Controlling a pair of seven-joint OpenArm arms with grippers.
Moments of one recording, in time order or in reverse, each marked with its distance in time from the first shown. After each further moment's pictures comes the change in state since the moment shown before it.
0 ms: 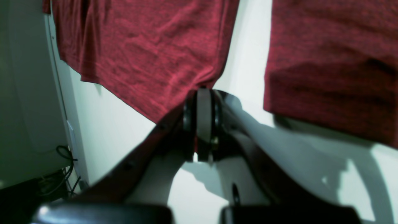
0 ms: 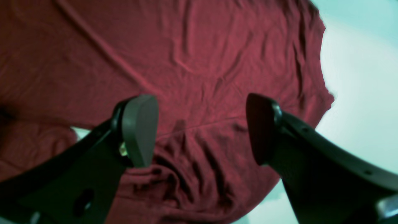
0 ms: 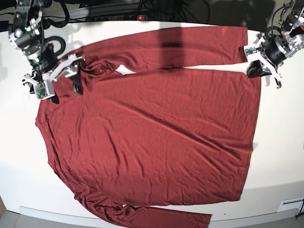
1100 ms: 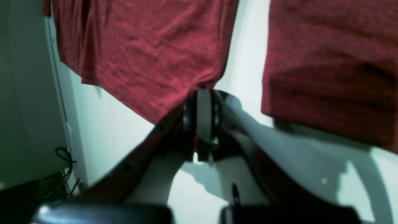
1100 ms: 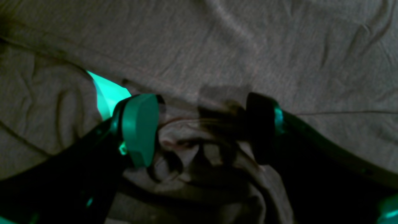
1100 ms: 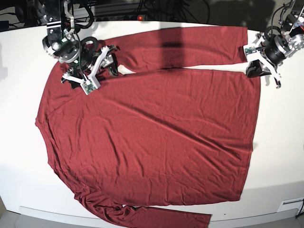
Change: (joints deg) left arm 0.0 0.1 0.0 0.0 0.0 0.0 -0.4; right arm 7.1 -1.2 -16.9 -16.0 -12.1 1.1 0.6
